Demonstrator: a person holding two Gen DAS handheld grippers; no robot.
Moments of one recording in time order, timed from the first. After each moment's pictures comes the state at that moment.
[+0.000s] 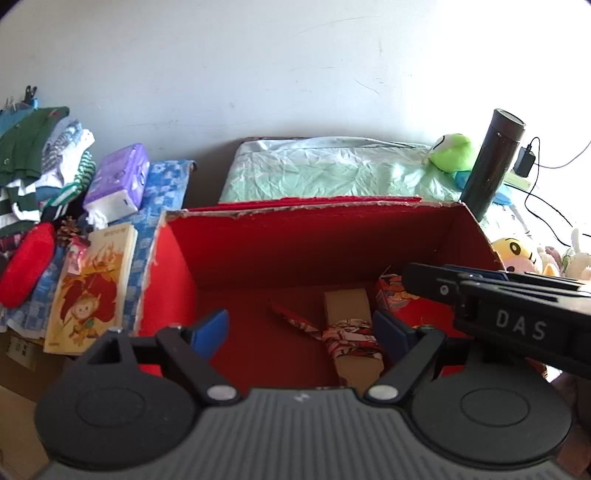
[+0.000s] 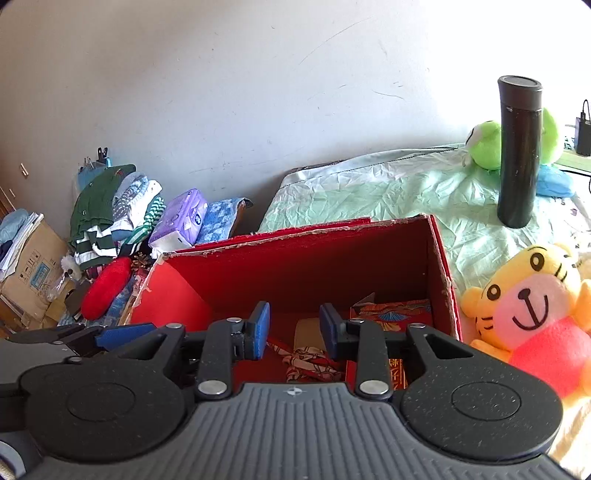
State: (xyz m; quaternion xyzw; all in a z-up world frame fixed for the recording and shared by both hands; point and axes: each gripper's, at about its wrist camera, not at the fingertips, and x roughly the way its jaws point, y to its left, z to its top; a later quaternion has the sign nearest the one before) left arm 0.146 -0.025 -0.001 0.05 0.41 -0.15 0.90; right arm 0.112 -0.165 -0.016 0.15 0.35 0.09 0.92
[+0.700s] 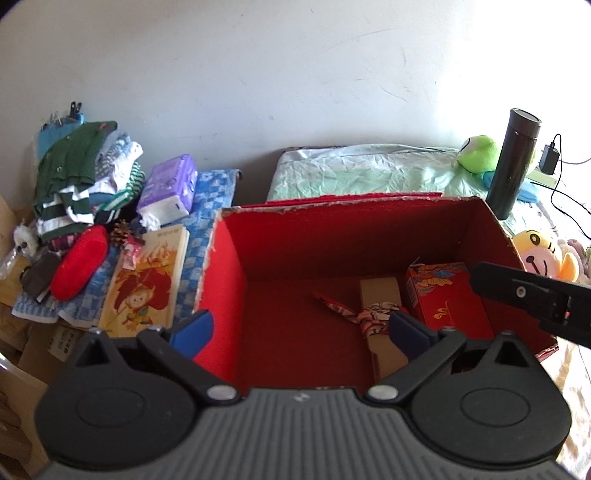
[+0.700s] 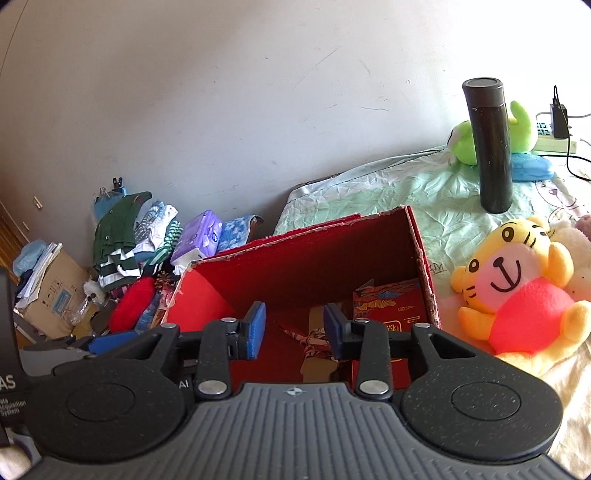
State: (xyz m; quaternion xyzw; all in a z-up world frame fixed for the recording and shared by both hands) left arm 0.102 -0.019 0.018 0.08 0.39 -0.08 0.91; right arm 0.054 -0.178 0.002 0.19 0.32 0.10 0.92
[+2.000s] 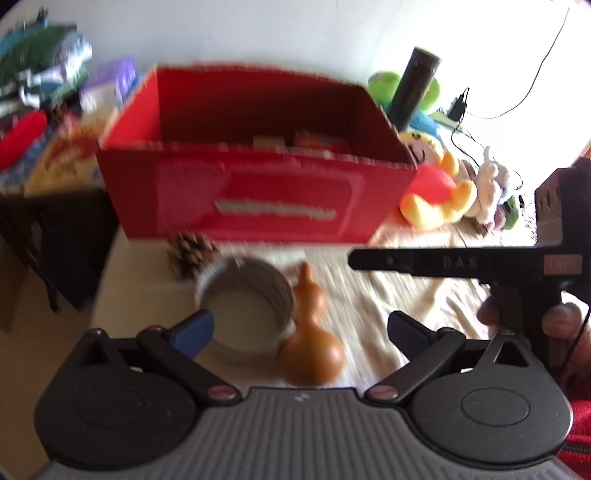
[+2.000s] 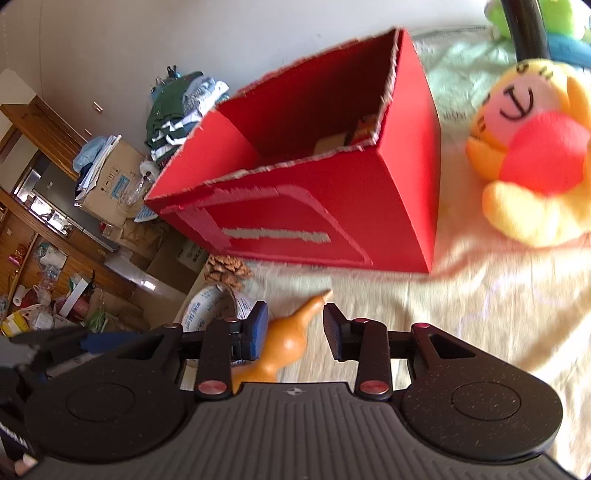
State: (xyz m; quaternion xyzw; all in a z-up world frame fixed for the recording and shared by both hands) left arm -0.046 -0.015 -0.036 -0.04 0.50 -0.20 0.84; right arm 0.004 -0.225 -0.091 0.19 0.46 0.26 0.83
